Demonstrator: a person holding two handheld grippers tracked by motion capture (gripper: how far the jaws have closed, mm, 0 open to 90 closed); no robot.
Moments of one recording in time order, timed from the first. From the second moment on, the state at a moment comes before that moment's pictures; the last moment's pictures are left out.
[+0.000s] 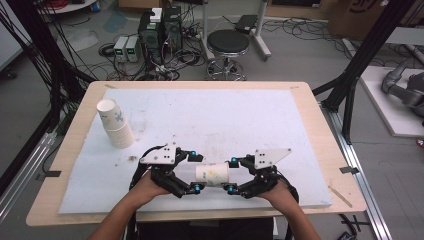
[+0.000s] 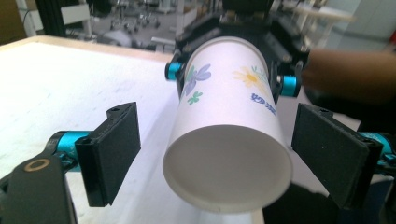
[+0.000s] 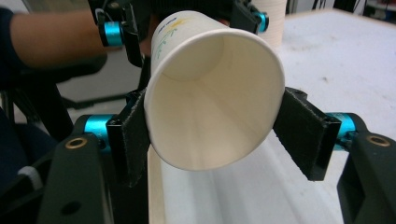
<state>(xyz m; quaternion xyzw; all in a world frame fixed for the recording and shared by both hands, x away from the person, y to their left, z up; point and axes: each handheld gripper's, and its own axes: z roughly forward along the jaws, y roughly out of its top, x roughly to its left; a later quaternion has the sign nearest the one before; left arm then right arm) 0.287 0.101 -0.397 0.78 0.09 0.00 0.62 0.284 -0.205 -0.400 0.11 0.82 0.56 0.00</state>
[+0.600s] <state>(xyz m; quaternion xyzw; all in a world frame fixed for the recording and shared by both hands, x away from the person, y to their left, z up) 0.286 0.093 -0.387 0.83 0.09 0.04 0.55 0.294 -0.191 -0.366 0.09 0.90 0.42 0.04</state>
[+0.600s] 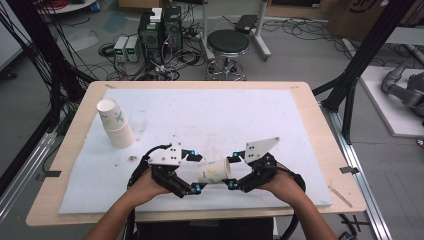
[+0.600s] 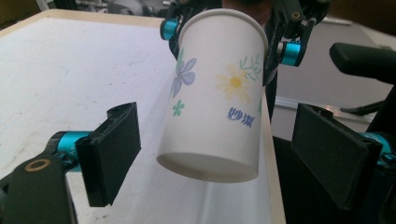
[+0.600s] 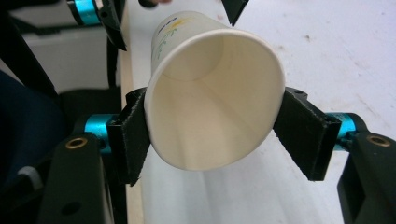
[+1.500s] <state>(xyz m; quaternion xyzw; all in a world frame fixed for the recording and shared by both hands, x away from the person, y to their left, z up) 0.292 0.067 -0.389 0.89 0.06 0.06 0.45 0.295 -0.151 -0.339 0.02 0.95 0.29 0.08</state>
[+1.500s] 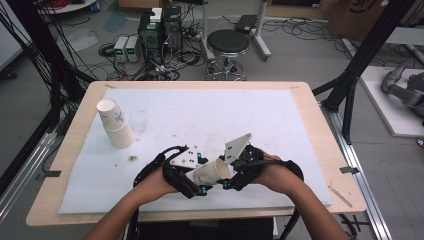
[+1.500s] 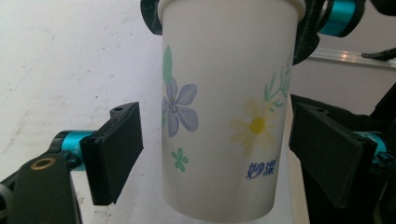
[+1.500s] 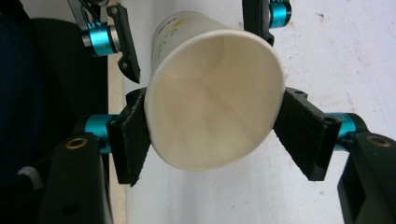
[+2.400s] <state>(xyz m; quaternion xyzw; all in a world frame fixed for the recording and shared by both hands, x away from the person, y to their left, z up) 0.296 0.060 -0.393 0.90 0.07 0.03 0.43 0.295 -0.134 -0.338 -0.01 0.97 0.23 0.08</state>
